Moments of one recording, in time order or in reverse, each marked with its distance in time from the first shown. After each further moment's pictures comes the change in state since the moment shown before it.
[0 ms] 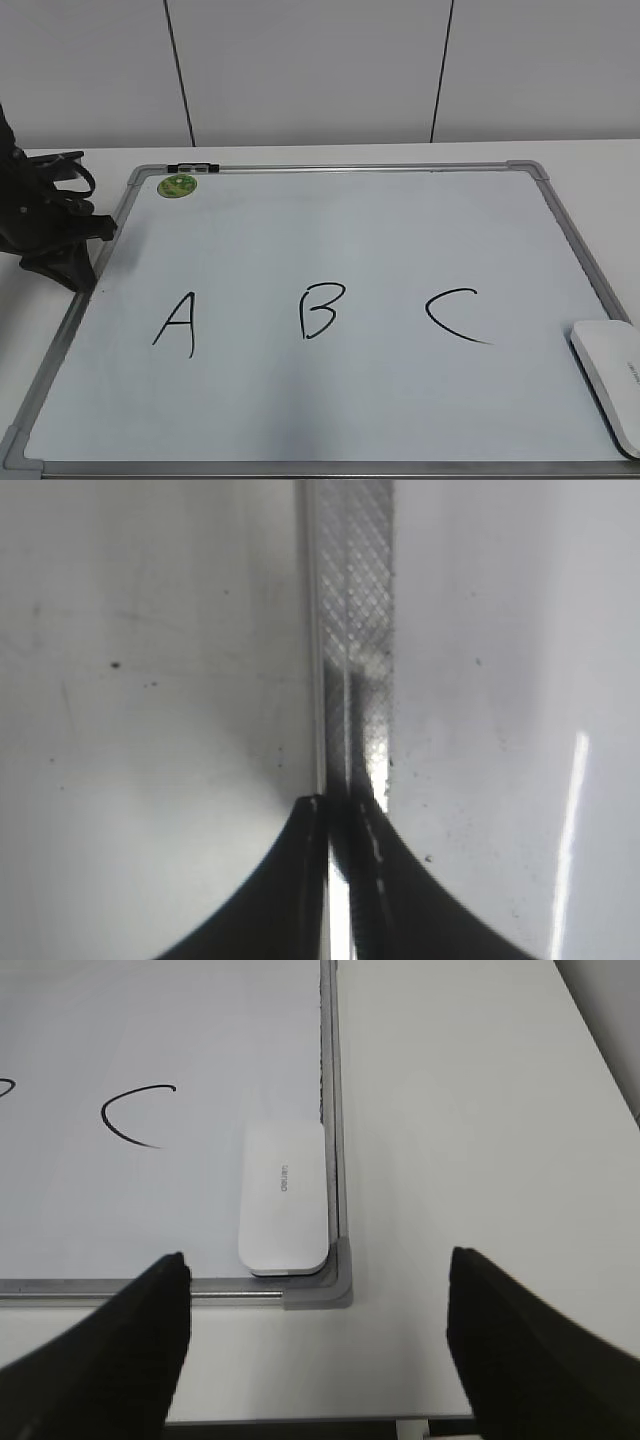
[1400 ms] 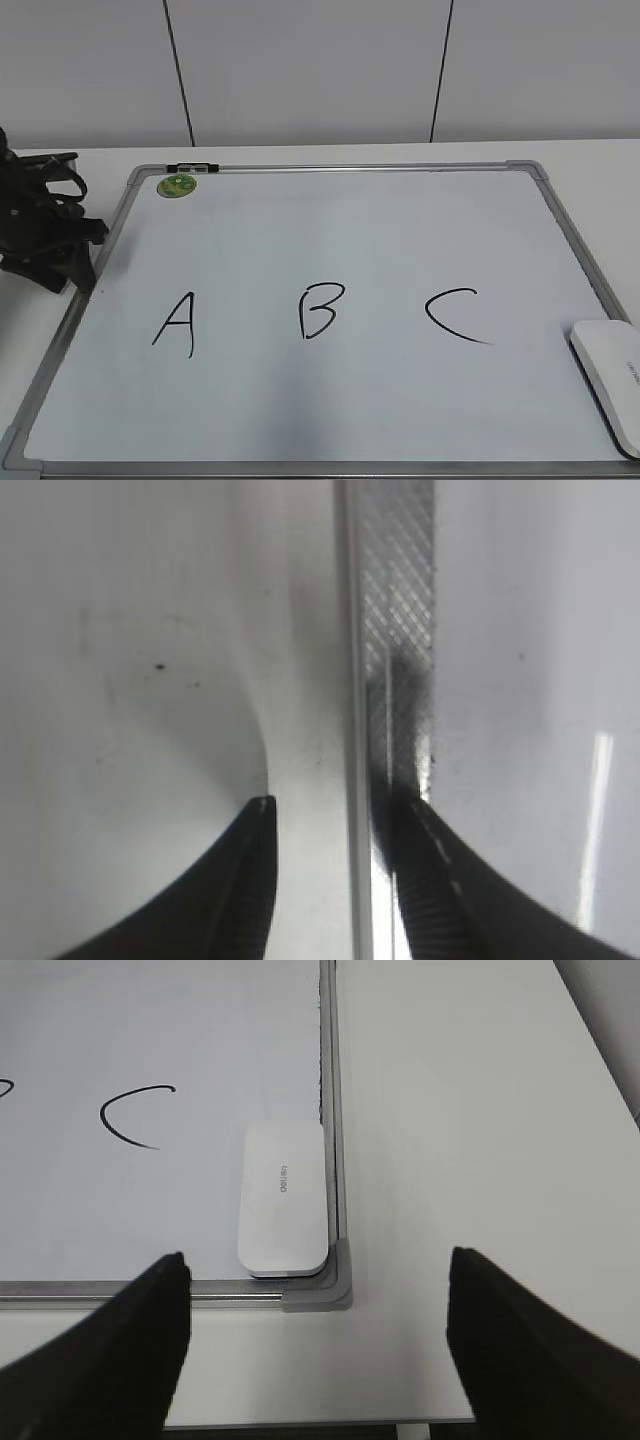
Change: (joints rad) left arm 0.015 -0.015 0.016 0.040 -0.024 0.003; right arm 0.000 0.000 0.000 0.000 0.000 0.000
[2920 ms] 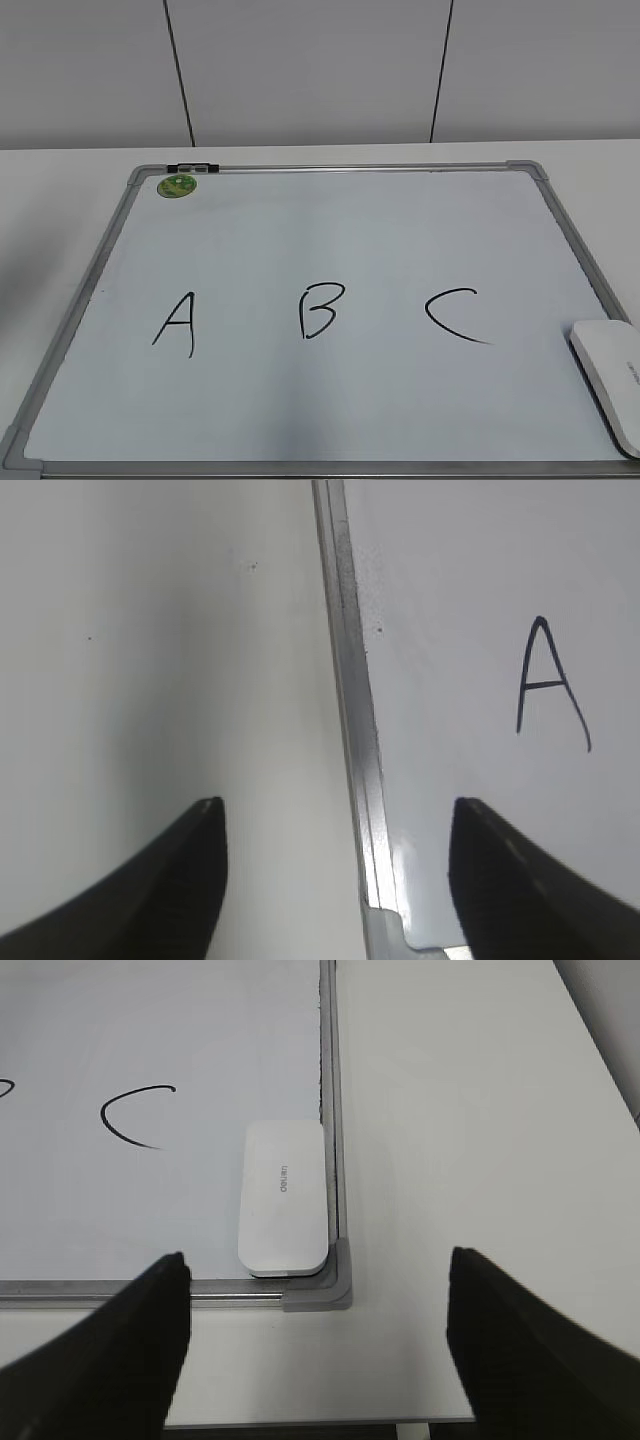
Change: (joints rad) left arm 0.000 -0.805 0.427 0.071 -0.002 -0.005; right arm 0.000 0.000 0.000 0.000 0.000 0.000
